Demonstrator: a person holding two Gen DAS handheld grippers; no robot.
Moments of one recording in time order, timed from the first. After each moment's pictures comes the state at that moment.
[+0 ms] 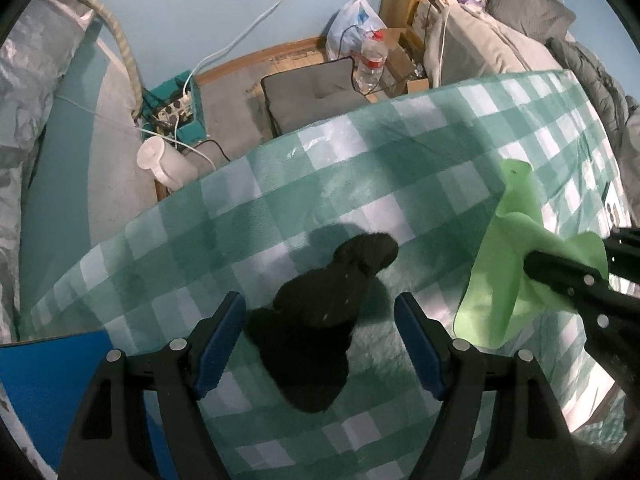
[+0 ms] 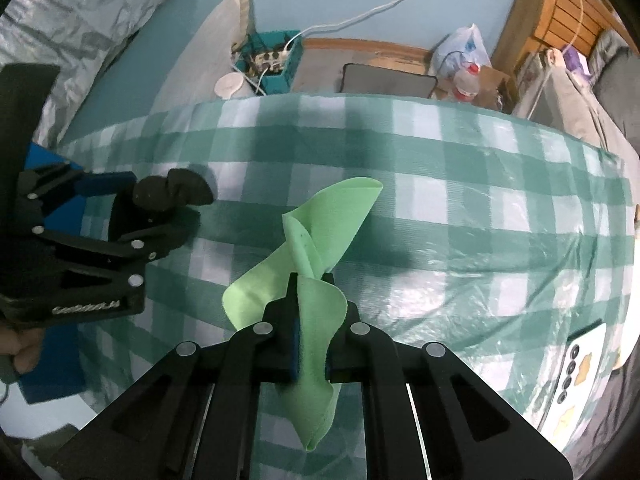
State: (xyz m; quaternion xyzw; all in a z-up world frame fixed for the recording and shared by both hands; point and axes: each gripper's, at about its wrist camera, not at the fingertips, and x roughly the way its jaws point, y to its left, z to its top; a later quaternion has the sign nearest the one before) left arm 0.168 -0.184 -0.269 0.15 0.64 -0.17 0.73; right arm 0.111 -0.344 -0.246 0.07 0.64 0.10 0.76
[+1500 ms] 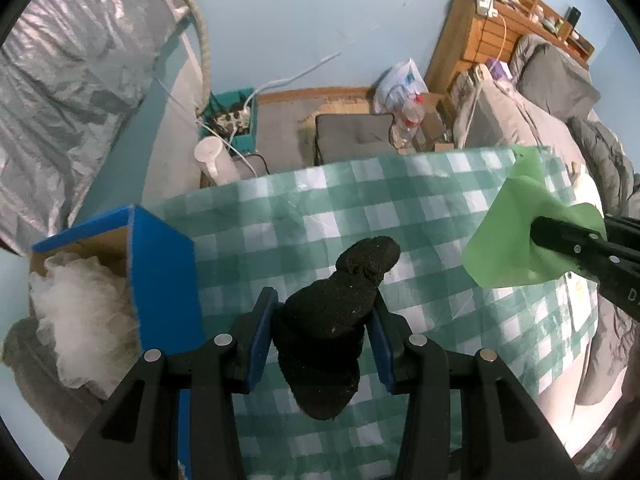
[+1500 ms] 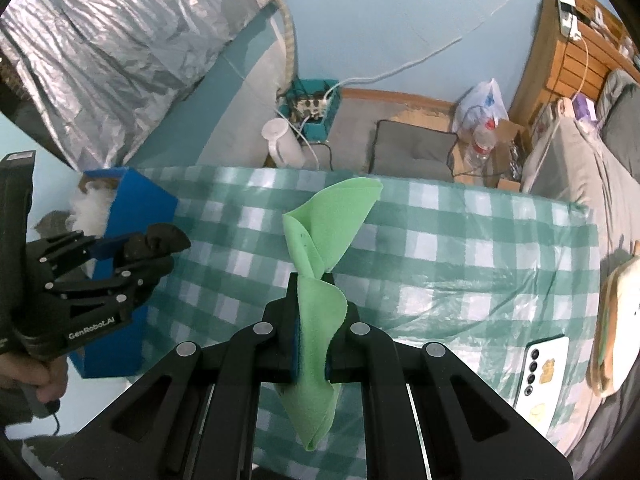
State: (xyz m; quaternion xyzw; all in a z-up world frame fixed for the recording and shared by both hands) left arm 0.095 -0.134 -0.153 0.06 0.59 -0.09 0.80; right arm 0.088 -0.347 -0.141 0.07 0.57 0.16 0.80
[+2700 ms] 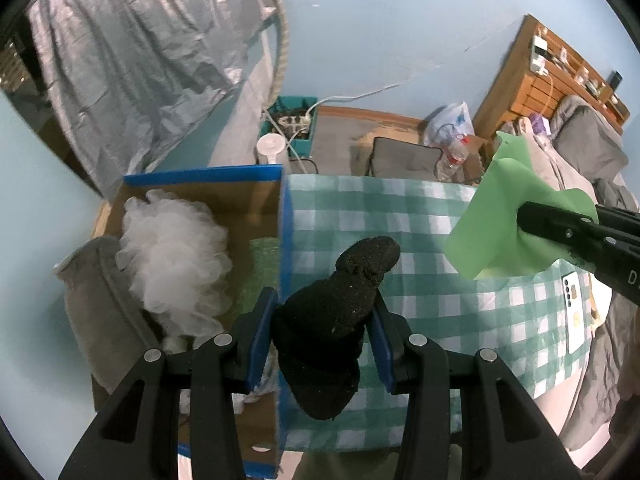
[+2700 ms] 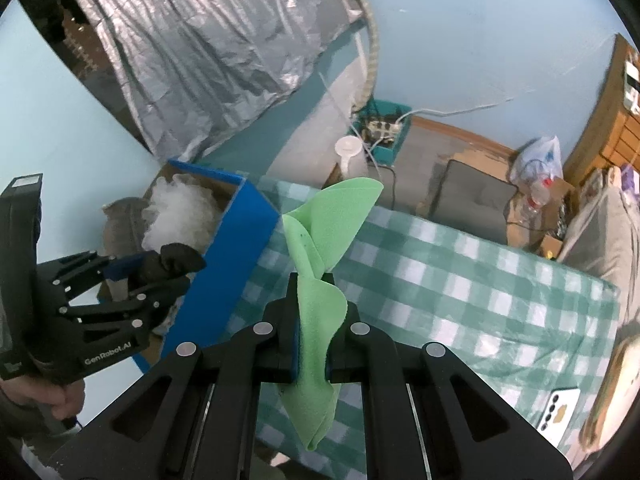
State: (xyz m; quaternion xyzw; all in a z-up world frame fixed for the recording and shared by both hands) left arm 0.045 -0.044 -0.100 0.00 0.57 0.01 0.82; right arm 0.088 -0.254 -0.079 0.03 0.54 0.27 0.80
